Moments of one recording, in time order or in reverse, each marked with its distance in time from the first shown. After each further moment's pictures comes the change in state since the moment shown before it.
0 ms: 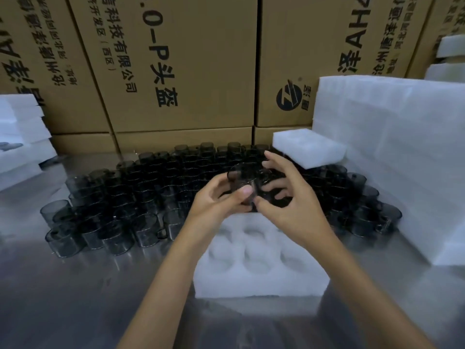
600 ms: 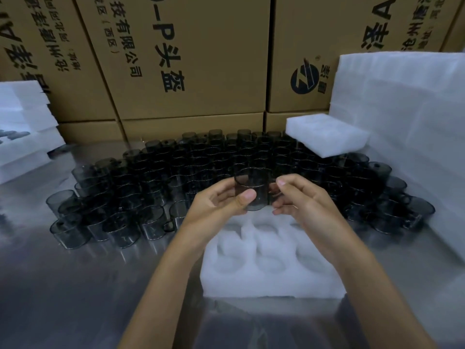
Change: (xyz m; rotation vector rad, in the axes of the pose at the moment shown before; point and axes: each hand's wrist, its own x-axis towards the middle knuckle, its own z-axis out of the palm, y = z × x) left_hand -0.005 -0.009 -0.025 0.175 -0.041 -0.007; right_hand -0.001 0.019 0.008 0.445 -0.074 0.435
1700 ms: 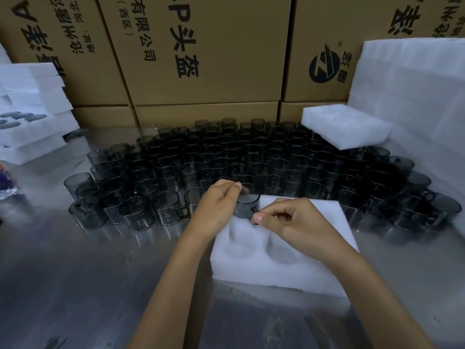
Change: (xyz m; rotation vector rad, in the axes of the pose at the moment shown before) left_hand 0.010 -0.026 -0.018 0.425 0.183 -0.119; right_hand -0.011 0.024 0.032 -0.454 -0.220 -0.015
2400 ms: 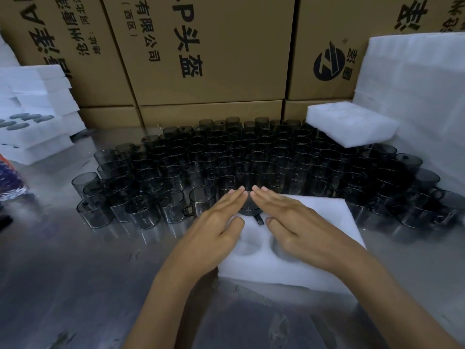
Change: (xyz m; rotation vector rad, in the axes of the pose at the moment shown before) left_hand -0.044 -0.019 -0.021 0.447 -0.212 0.226; right_hand -0.002 -0.001 -0.003 -0.674 -0.235 -0.276
